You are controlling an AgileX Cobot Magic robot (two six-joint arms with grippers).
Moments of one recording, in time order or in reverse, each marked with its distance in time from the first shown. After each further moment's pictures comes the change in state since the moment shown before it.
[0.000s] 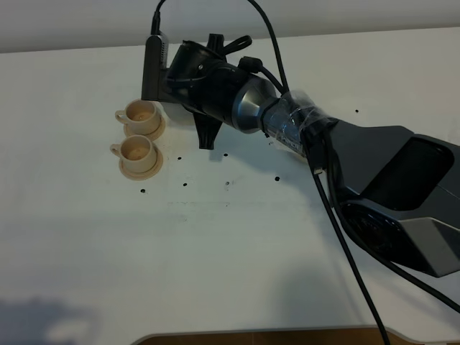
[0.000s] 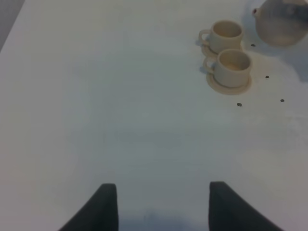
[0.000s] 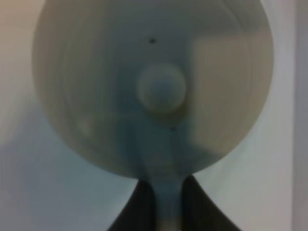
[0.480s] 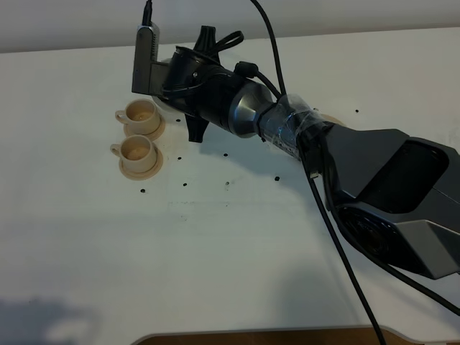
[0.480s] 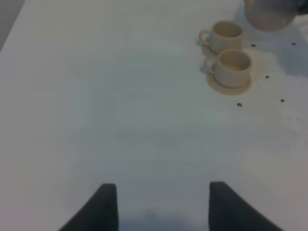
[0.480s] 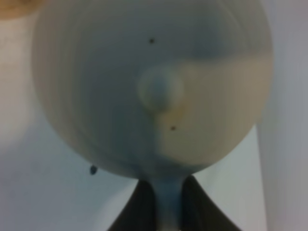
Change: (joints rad) left arm 0.000 0.000 0.000 0.000 0.000 0.000; right arm 0.011 0.014 0.000 -0.094 -0.103 0.097
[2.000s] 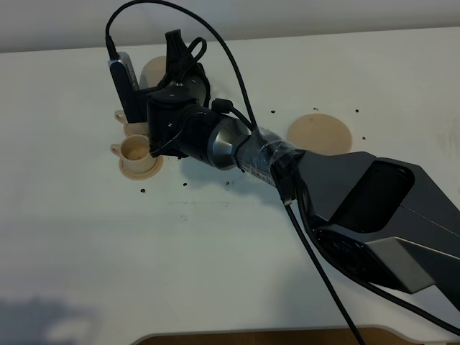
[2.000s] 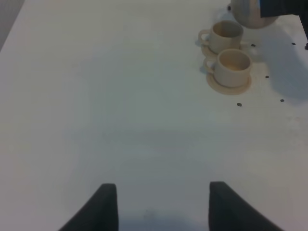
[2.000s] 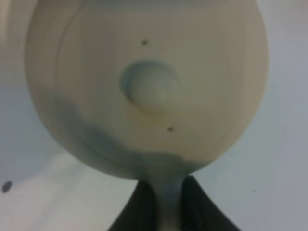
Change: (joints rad) left arm 0.000 0.000 0.000 0.000 0.000 0.000; right arm 0.061 0.074 0.000 -0.408 -0.047 -0.006
